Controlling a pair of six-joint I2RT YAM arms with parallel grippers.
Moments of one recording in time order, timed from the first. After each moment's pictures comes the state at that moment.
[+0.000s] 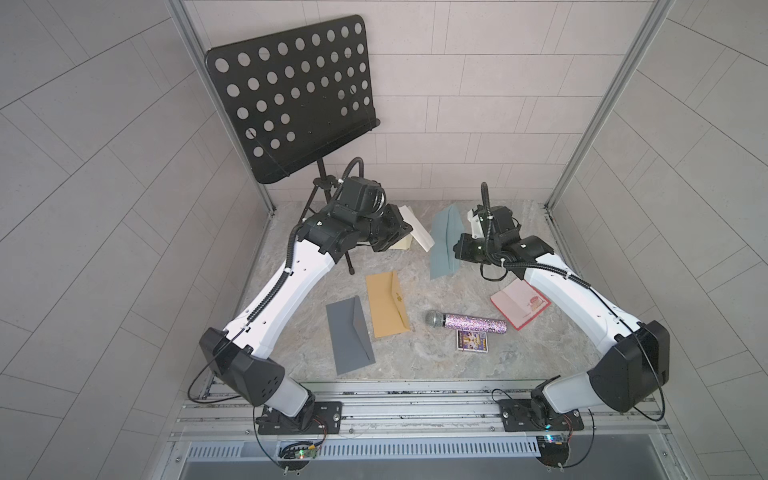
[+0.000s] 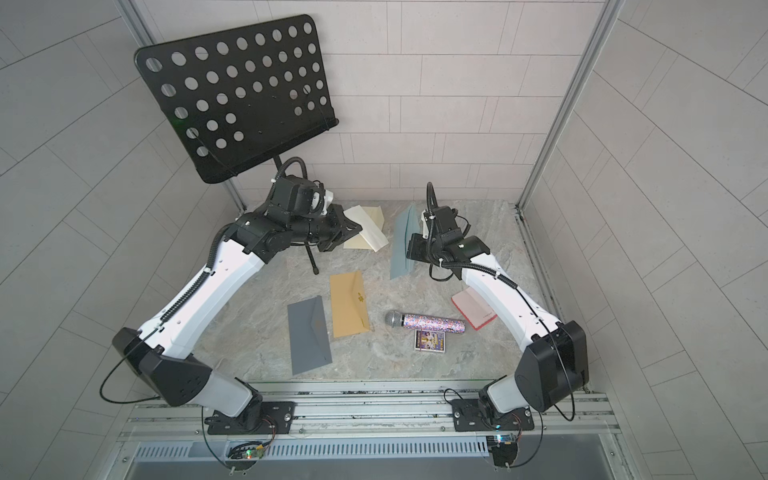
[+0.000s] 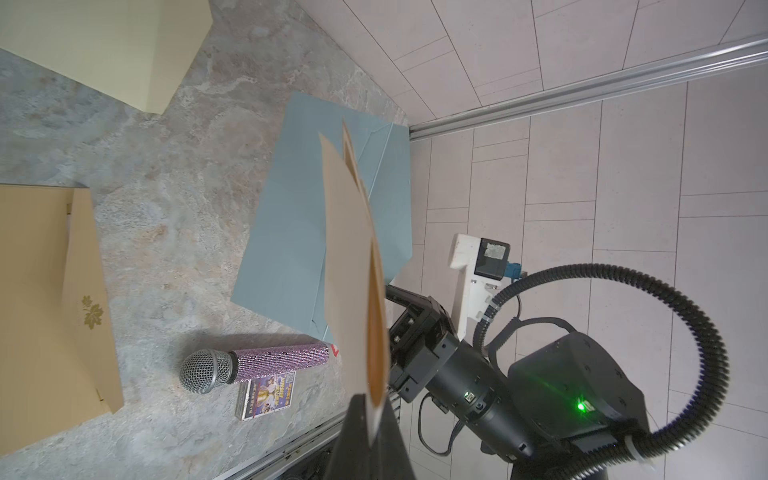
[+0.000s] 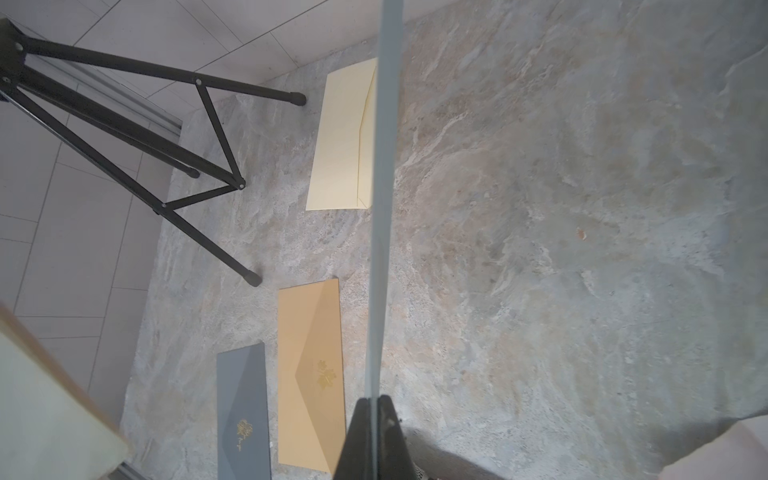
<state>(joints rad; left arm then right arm) -0.52 1.51 1.70 -0.80 0.39 -1.05 0.38 1.47 1.31 -0.60 -0.16 0.58</state>
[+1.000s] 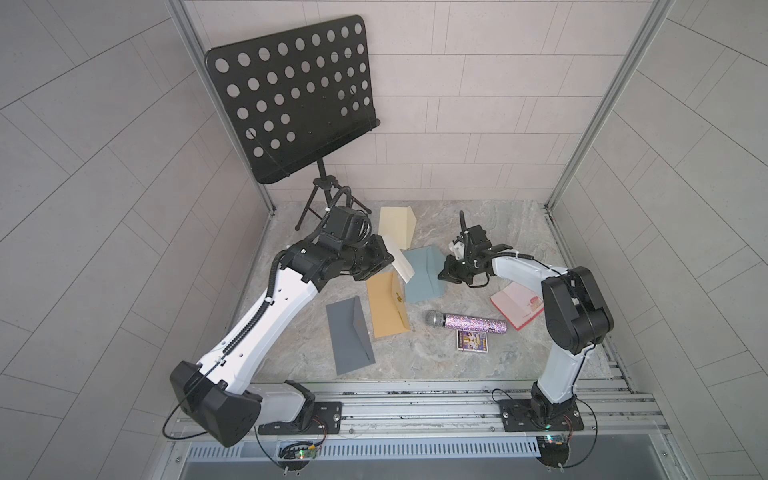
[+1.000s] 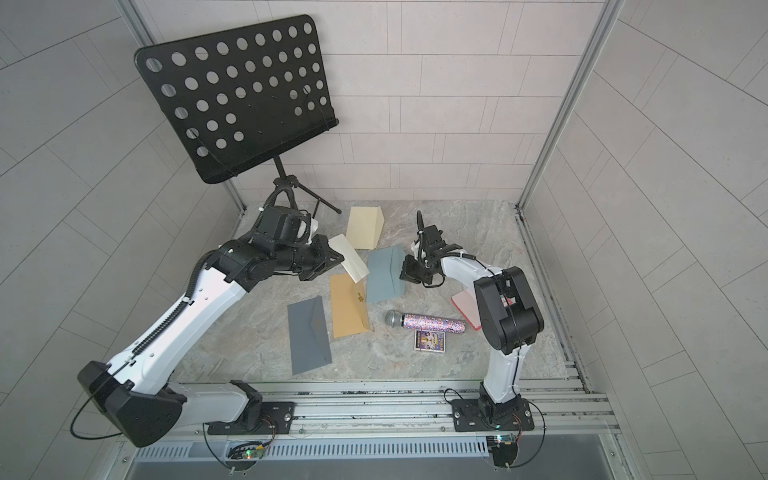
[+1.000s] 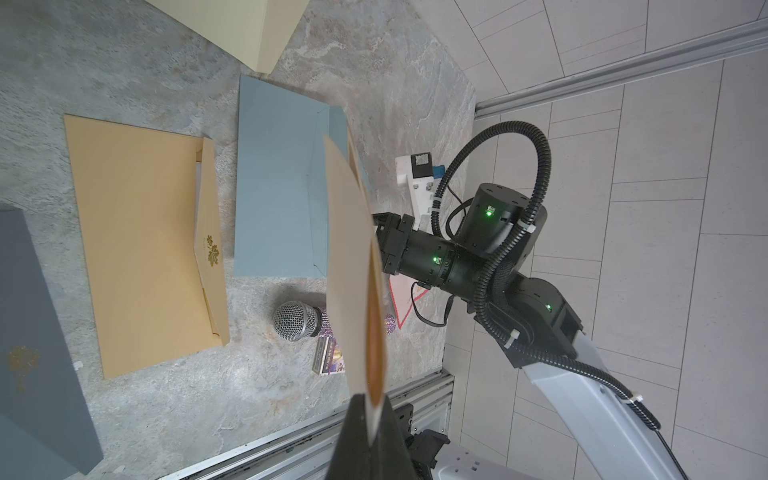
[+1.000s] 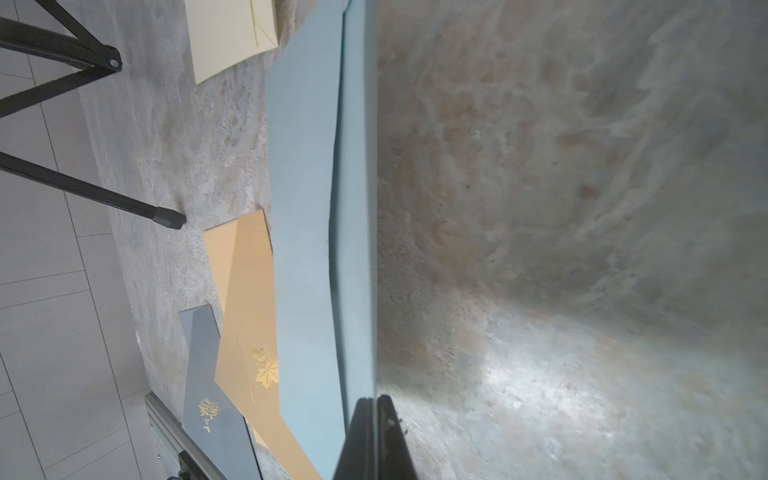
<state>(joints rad) -0.51 1.32 1.43 -0.86 0.34 -0.97 0.30 1.84 1.22 -0.44 -0.47 0.58</state>
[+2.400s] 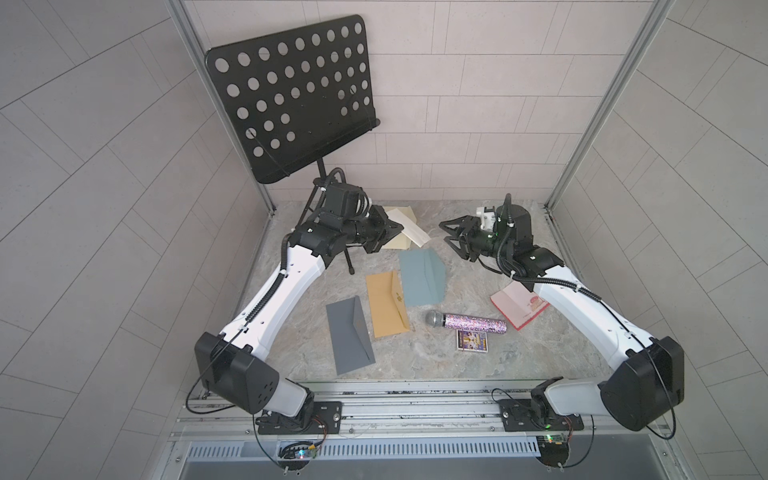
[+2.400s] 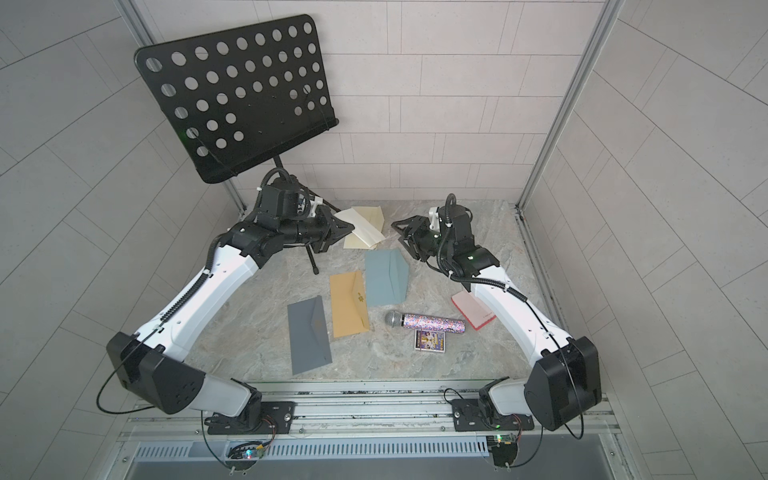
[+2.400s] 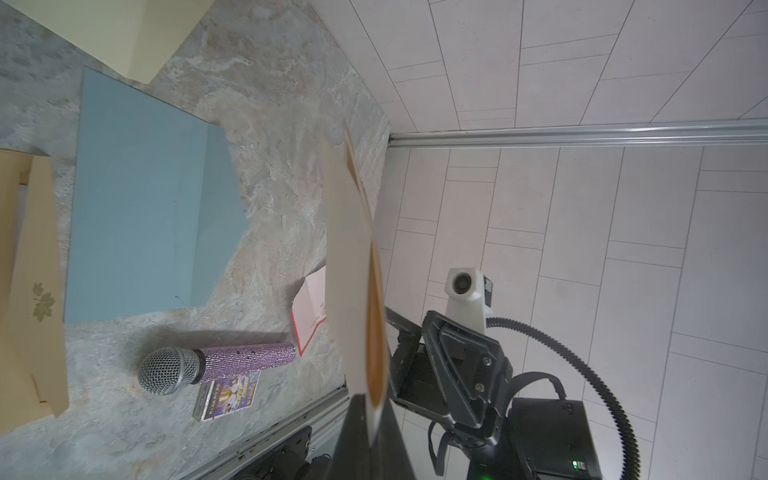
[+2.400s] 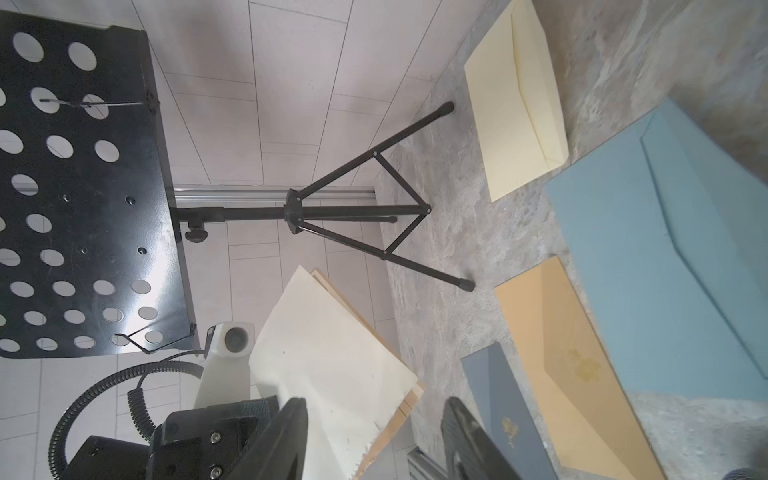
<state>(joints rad) -0.41 1.48 1.54 -0.59 0.57 -1.21 0.36 1.36 1.18 -0.16 -0.46 1.35</state>
